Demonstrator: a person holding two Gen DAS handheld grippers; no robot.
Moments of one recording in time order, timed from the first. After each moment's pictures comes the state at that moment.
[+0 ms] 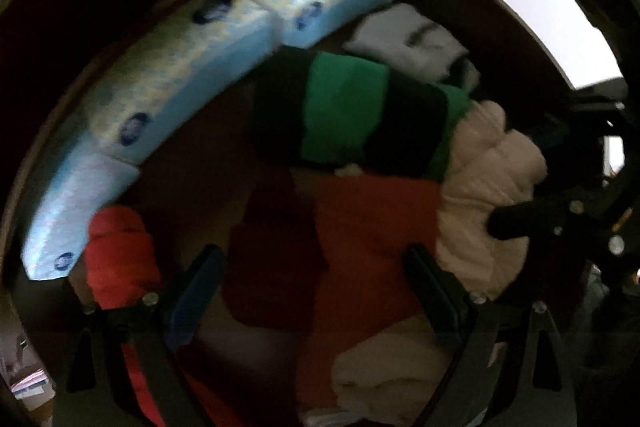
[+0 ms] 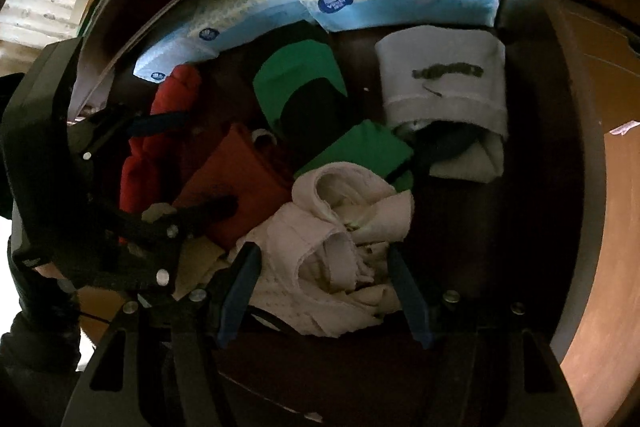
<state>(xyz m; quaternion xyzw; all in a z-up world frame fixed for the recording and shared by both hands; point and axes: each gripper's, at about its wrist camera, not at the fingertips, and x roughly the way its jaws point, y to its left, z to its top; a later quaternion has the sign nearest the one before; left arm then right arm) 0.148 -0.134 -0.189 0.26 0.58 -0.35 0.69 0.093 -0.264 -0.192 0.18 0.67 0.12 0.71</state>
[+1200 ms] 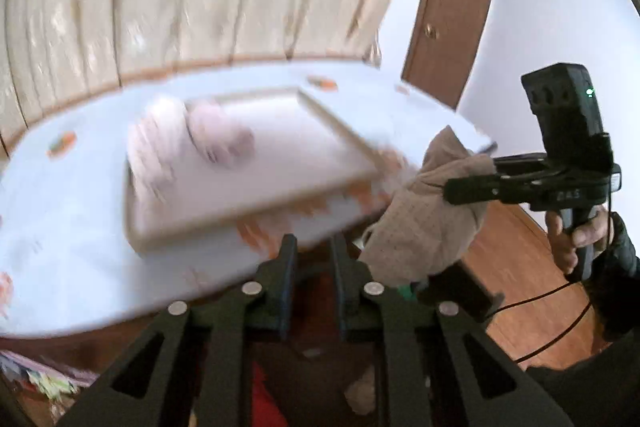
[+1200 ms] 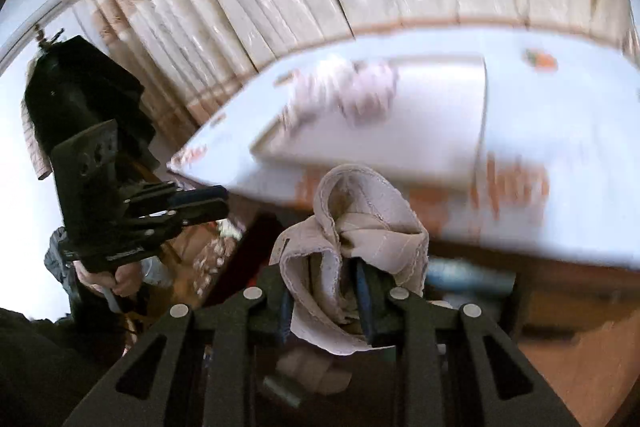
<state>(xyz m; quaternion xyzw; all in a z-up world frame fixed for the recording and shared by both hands) 0.148 -0.002 0.026 0.05 0.34 -0.34 0.88 0.128 -0.252 0.015 0.10 0.40 0.25 0.88</state>
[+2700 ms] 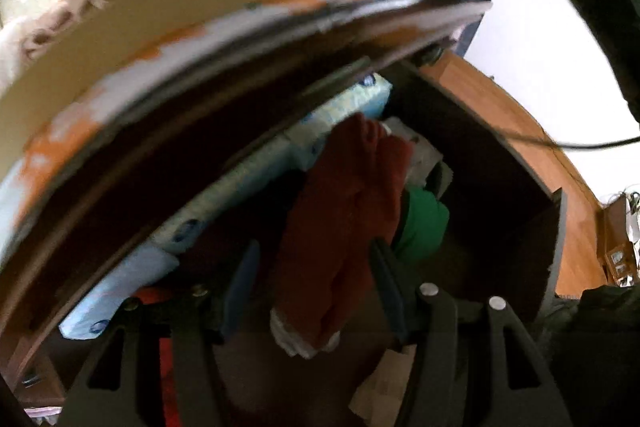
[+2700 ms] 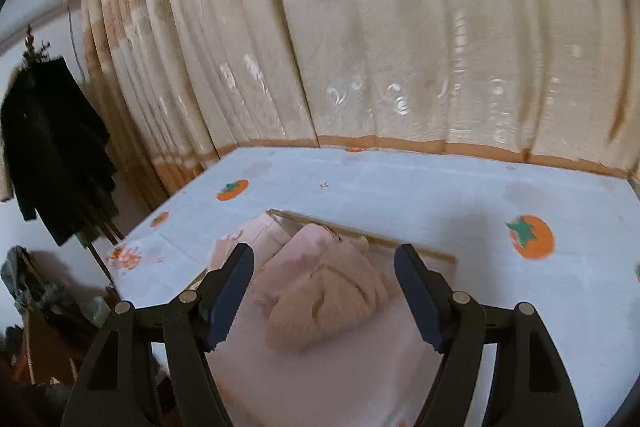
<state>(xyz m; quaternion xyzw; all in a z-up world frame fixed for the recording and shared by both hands) 0.160 -0.114 -0.141 0.19 0.47 -0.40 0.77 0.309 -0.293 0.075 0.07 0.29 0.22 0.93</state>
